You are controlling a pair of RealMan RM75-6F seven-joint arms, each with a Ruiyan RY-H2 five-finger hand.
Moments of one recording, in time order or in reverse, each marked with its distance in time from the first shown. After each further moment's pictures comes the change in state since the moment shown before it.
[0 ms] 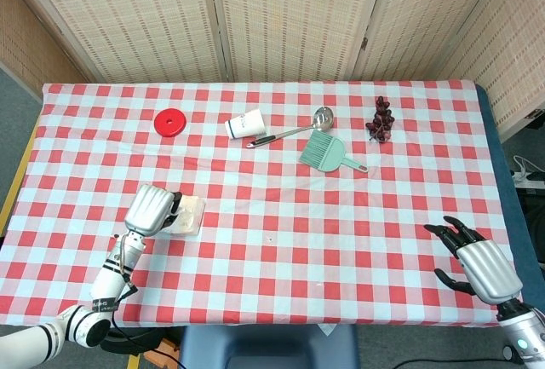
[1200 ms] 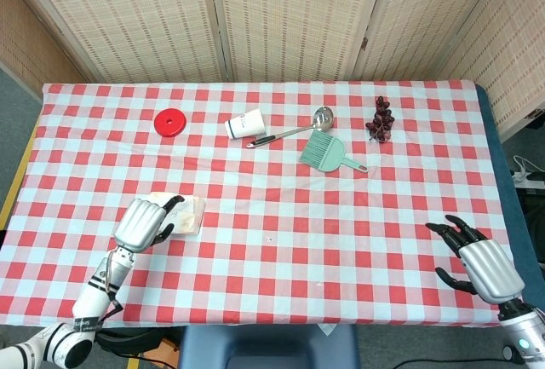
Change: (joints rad) left arm 0.100 0.072 0.026 -0.108 0.095 -0.015 -0.043; right arm -0.003 0.000 0.003 0.003 0.002 0.011 0.012
